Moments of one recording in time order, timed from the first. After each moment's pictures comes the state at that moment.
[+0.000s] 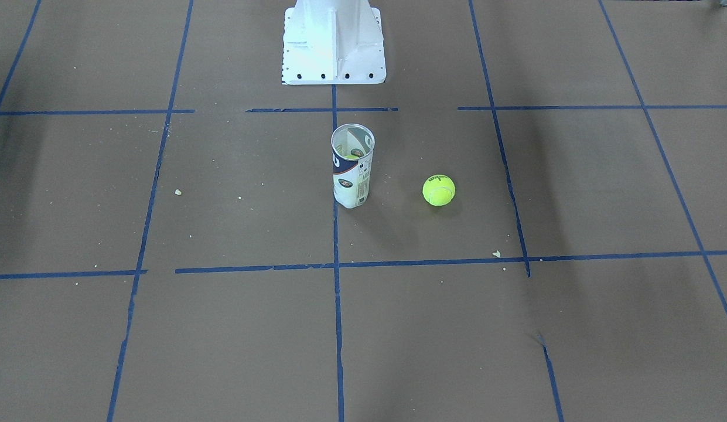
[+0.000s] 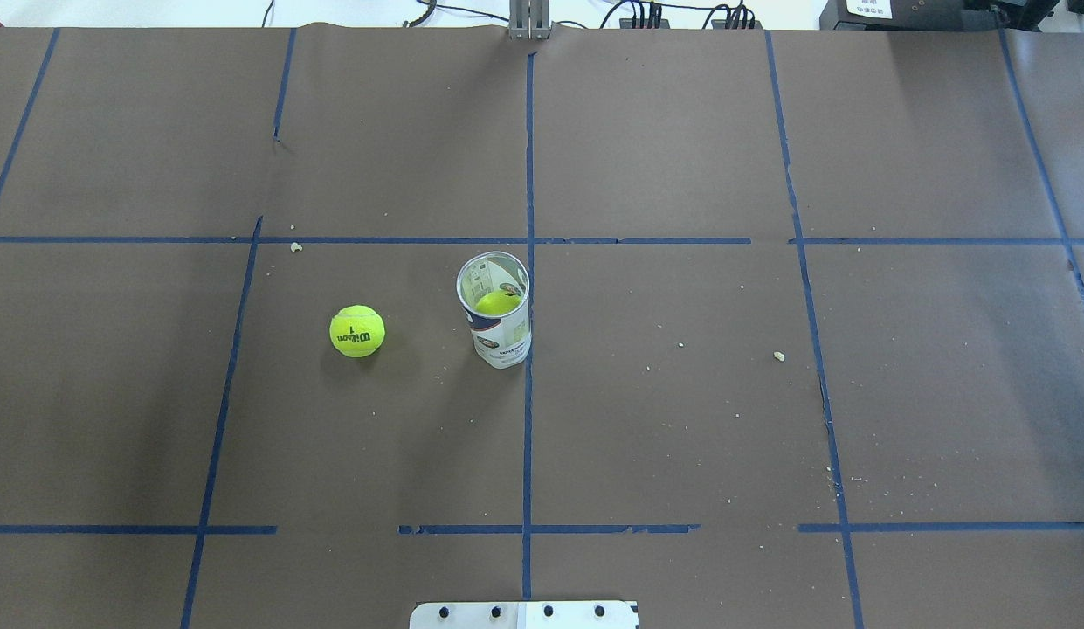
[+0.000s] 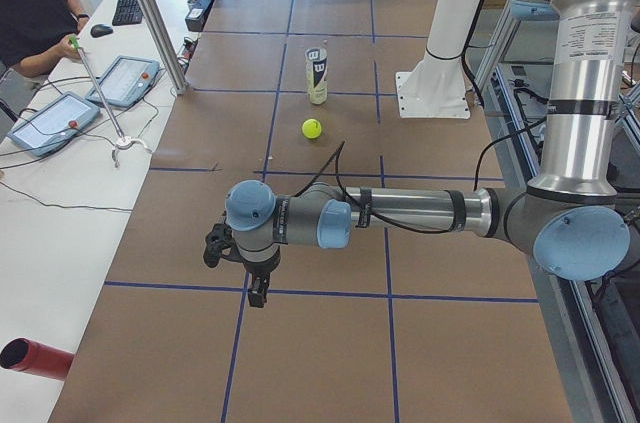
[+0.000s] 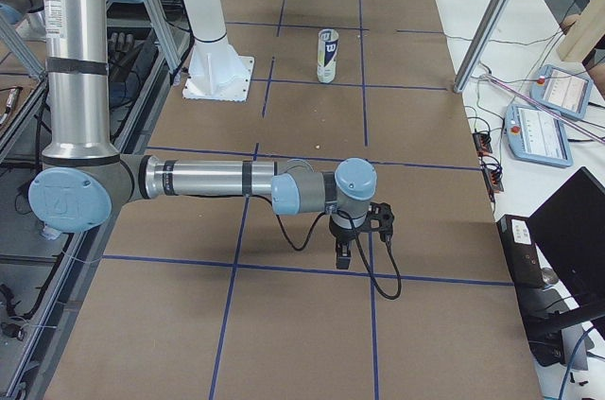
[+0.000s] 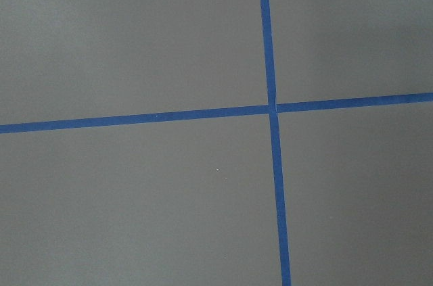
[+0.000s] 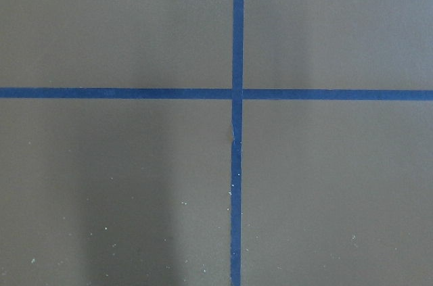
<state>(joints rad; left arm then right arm) -1.58 -1.61 -1.60 -1.61 -2.33 0.04 1.46 -1.60 1.62 -1.49 2.30 0.16</state>
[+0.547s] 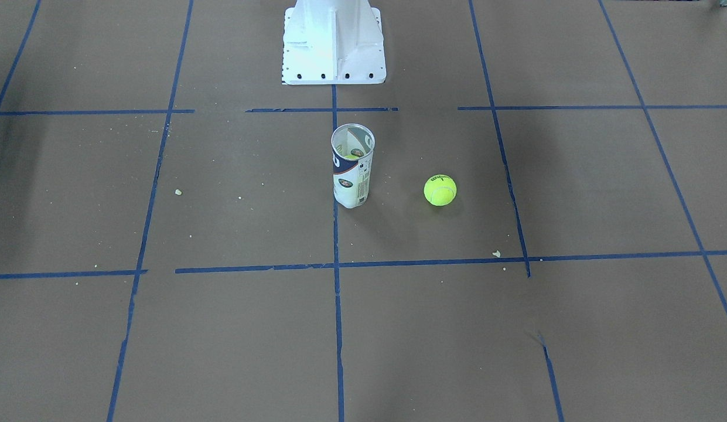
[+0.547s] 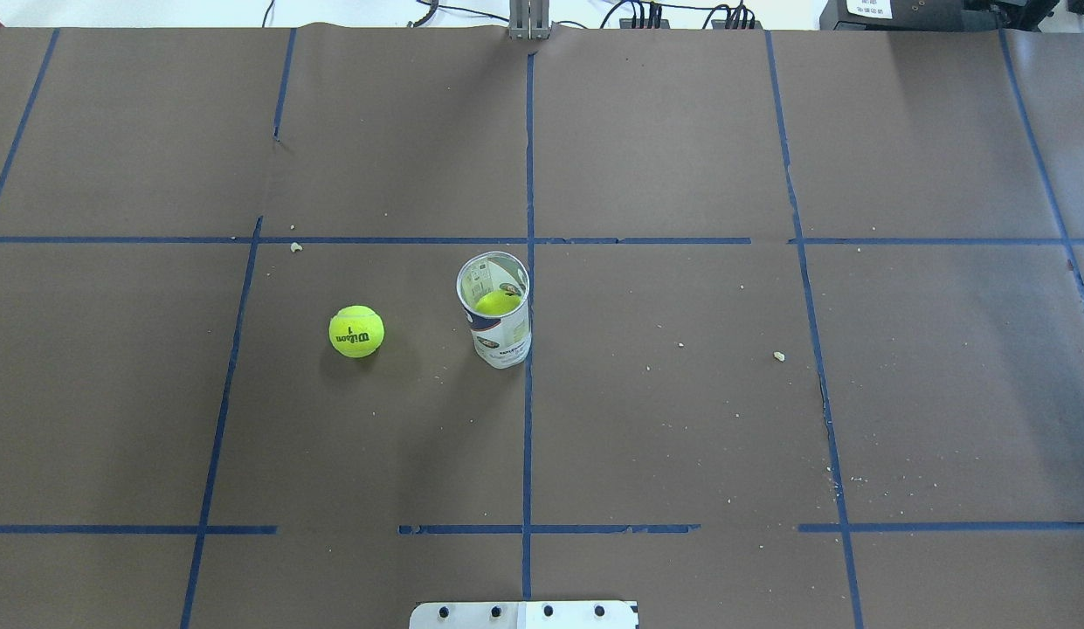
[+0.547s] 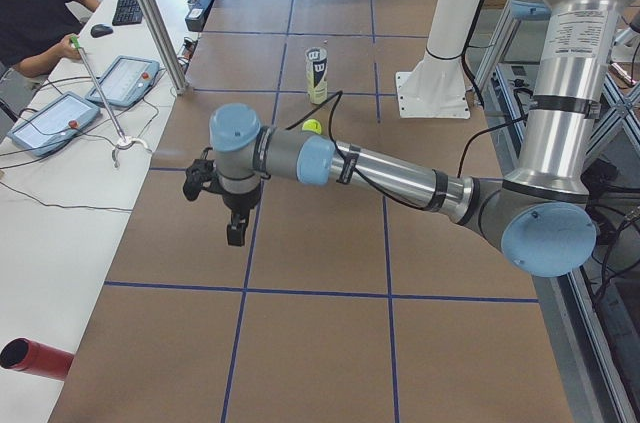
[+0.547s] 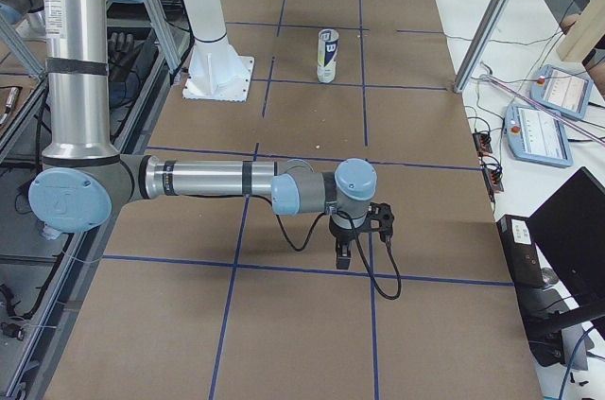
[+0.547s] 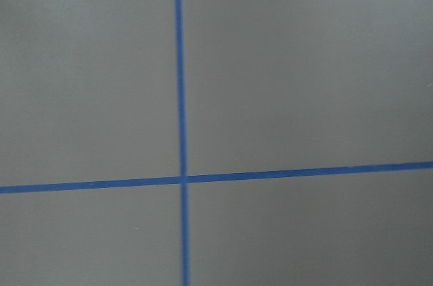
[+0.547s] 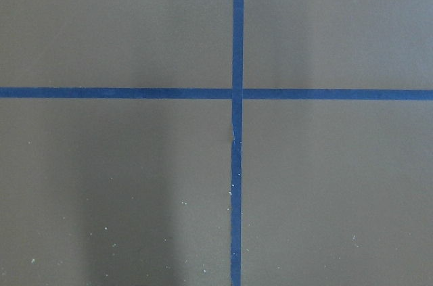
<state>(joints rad) -1.46 -1.73 -1.94 -1.39 -2.33 -0.28 1.46 -1.60 1.62 -1.49 2.30 0.16</state>
